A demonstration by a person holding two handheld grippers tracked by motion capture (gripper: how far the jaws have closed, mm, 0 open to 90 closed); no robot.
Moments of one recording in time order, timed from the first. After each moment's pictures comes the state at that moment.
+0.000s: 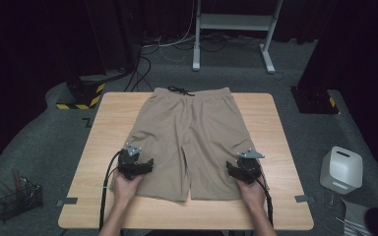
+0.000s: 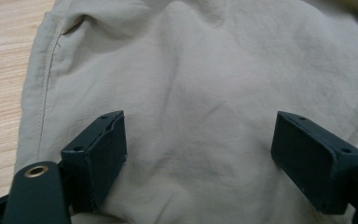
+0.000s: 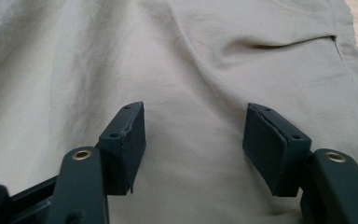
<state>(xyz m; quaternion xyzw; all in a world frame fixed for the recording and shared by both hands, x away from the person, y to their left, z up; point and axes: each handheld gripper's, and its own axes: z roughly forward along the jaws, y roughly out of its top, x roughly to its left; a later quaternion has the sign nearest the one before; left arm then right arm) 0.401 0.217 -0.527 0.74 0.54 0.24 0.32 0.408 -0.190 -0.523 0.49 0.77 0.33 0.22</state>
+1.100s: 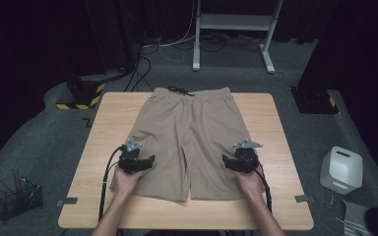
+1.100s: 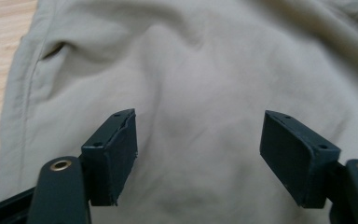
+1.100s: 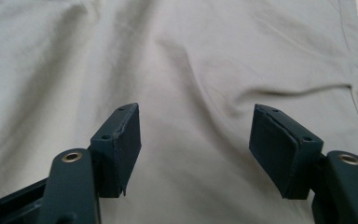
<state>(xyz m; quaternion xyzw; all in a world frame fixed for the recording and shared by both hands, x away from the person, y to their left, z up) 0.415 0.217 -0.516 0.75 0.53 0.21 0.34 0.432 -0.180 -0.501 0.47 0.78 0.35 0.20</state>
